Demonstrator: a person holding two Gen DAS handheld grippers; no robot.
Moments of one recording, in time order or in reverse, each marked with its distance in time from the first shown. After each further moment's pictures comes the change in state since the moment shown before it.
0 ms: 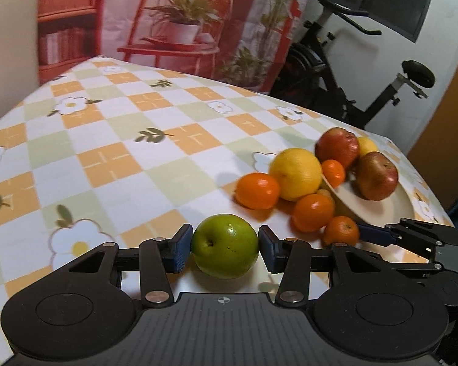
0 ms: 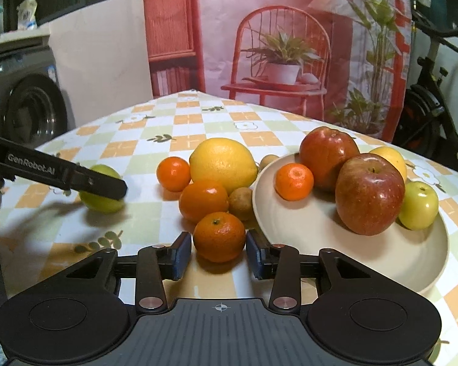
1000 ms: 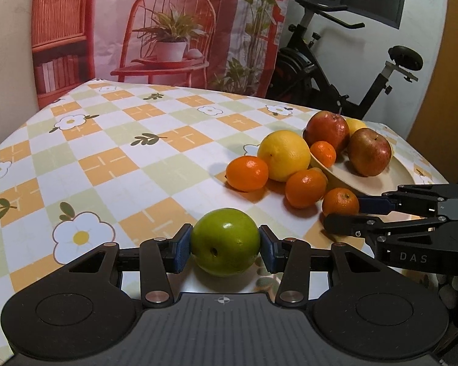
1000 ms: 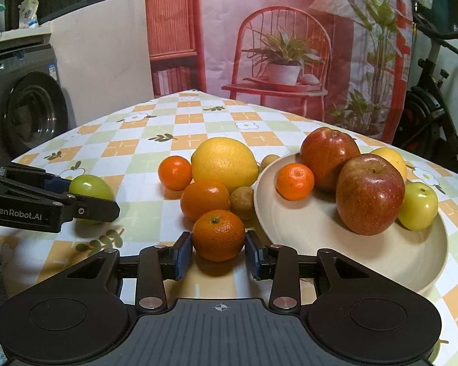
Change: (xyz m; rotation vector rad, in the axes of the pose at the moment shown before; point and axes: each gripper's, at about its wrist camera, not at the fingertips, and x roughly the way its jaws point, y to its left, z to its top) left arm -0.013 -0.012 -0.029 0.113 -0.067 0.023; right arm -0.001 0.000 -0.002 0.001 -0.006 0.003
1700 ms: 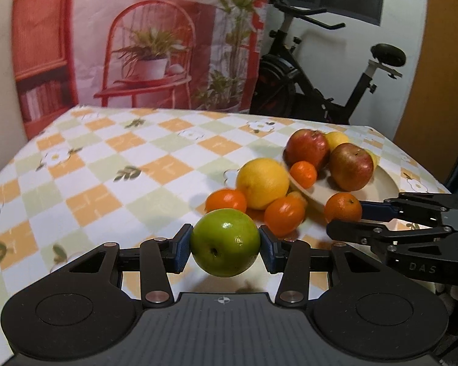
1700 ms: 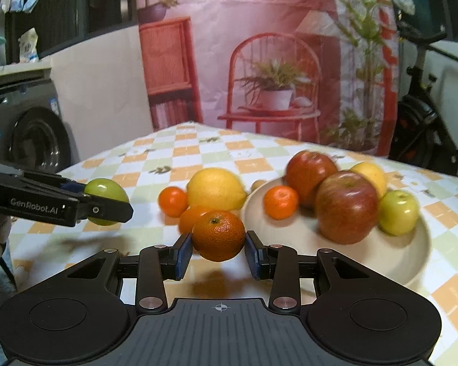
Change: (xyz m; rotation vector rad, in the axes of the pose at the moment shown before) left arm -0.004 -0.021 0.030 0.098 -0.032 -0.029; right arm -0.033 -0.014 -0.004 0.058 -0.137 0.009
